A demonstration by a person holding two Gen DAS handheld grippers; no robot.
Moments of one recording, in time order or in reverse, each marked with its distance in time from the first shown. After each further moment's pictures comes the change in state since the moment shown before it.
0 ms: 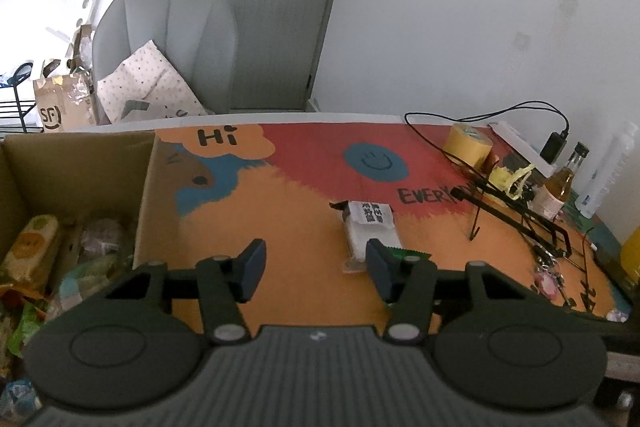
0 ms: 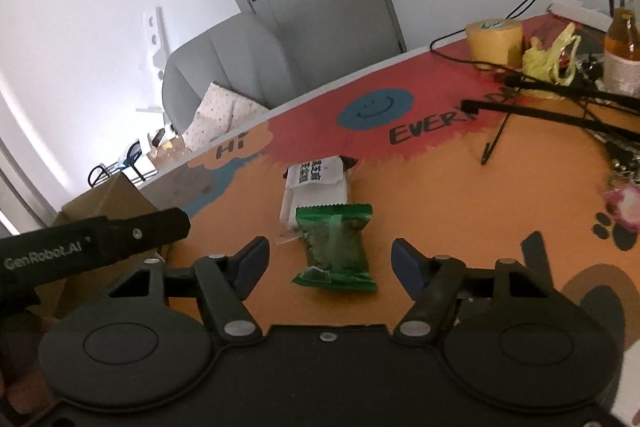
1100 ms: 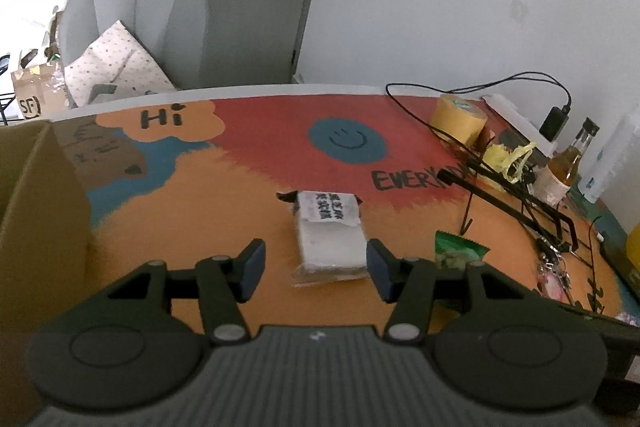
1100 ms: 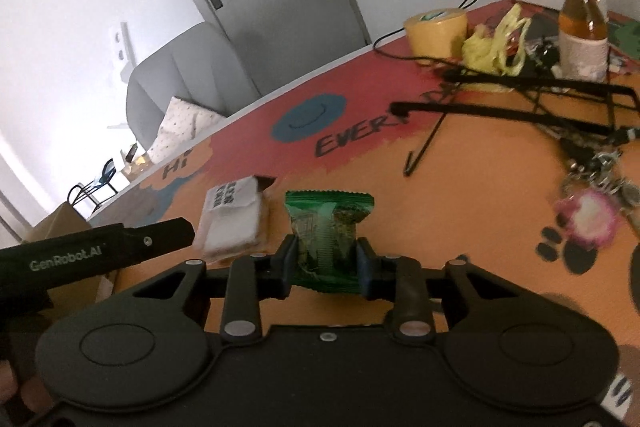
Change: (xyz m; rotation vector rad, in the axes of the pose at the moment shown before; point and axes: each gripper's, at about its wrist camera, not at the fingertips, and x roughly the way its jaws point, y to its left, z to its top) left arm 0.063 -0.042 0.003 0.024 0.083 -0.025; right arm 0.000 -0.059 0.013 0.067 -0.024 -0.073
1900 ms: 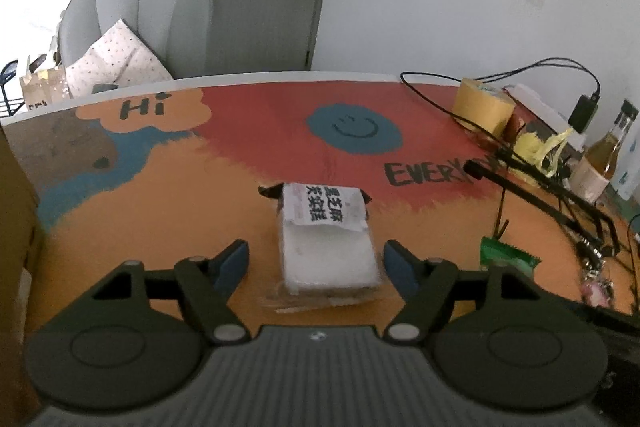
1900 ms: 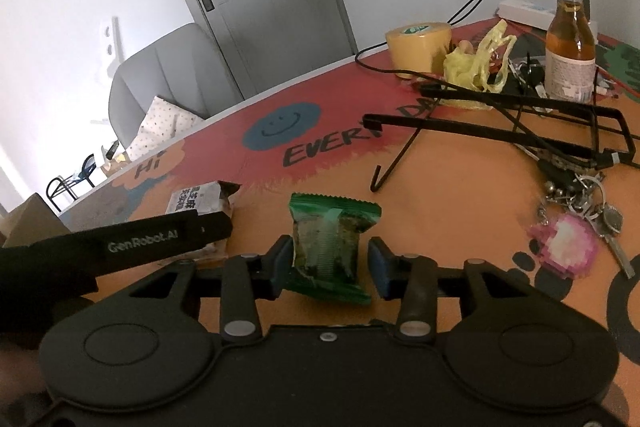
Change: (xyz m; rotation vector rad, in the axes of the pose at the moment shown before) left arm 0.051 -0.014 -0.012 0.017 -0.025 0.067; right arm 0.009 -0.006 0.000 -0.062 -0.028 -0.052
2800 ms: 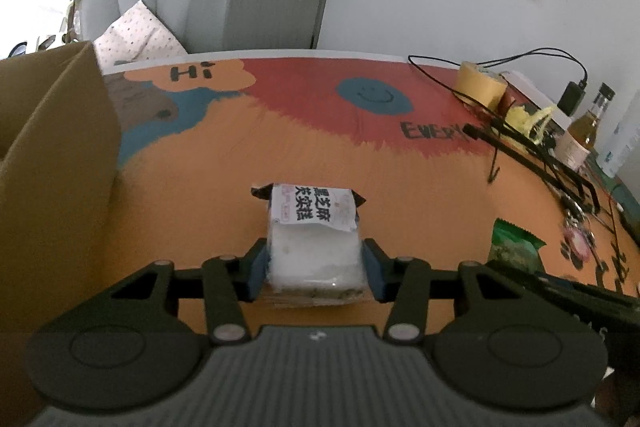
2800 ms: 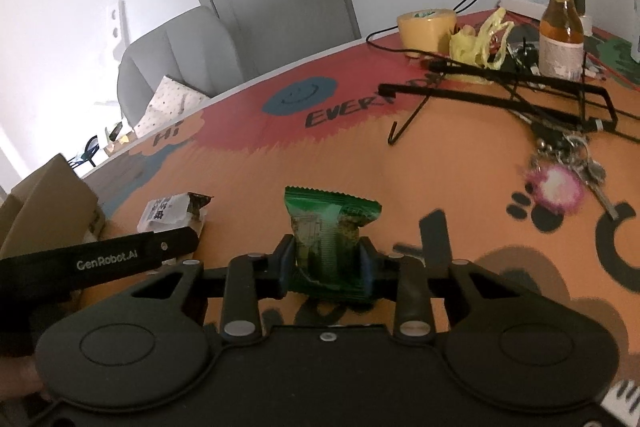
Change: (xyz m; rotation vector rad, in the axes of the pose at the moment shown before) left arm -0.059 0.035 -0.034 -0.024 0.056 -0.014; right arm -0.033 0.022 -0.031 -0.017 0.045 -0.003
